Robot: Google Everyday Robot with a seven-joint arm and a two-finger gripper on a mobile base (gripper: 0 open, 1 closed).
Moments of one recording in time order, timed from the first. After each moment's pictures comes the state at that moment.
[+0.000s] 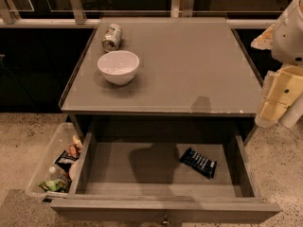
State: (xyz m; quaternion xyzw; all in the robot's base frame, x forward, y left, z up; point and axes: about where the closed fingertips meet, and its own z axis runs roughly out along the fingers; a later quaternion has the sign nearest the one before) arm 0.438 -0.216 0.977 -0.60 0.78 -0.04 0.16
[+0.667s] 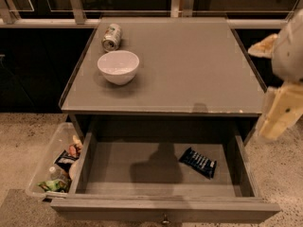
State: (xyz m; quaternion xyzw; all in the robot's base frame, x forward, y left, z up) arm 0.416 -0.202 0.970 -0.62 0.76 -0.04 0.19
